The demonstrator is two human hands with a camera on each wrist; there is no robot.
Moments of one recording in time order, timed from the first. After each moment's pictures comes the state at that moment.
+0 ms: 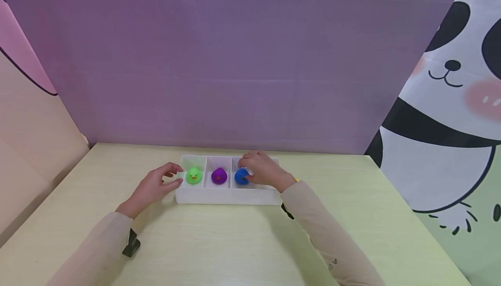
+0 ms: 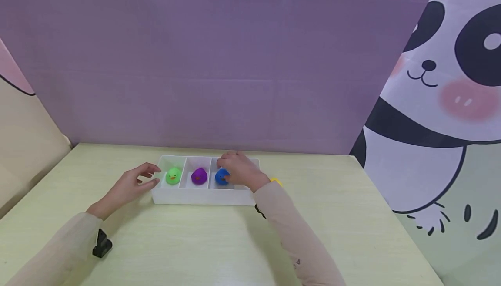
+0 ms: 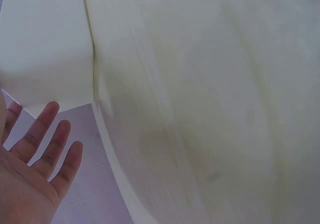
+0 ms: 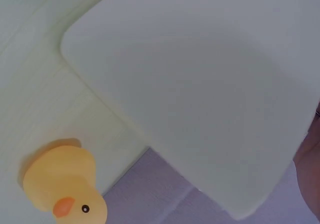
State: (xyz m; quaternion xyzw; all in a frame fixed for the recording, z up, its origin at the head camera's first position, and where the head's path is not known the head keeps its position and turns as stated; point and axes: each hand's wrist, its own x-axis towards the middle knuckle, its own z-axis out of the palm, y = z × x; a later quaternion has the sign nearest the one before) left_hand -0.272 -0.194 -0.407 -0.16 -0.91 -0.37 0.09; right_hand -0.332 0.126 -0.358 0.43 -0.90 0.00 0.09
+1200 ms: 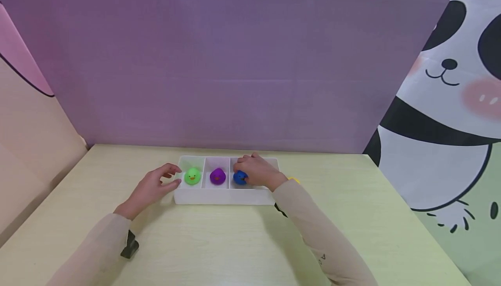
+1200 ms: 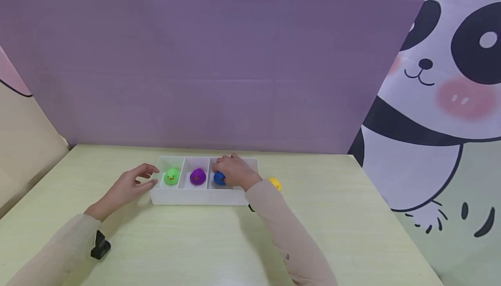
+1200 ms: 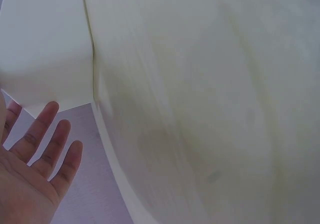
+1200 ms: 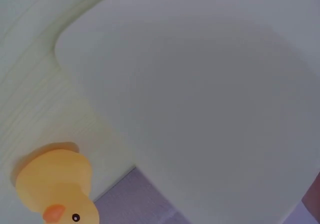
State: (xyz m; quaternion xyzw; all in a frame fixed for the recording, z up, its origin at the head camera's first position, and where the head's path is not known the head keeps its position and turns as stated) left_hand -0.274 -0.197 -0.409 -0.16 -0.91 -0.37 0.09; right_hand -0.334 0.113 -0.363 0.43 -0.90 -0.06 0.05
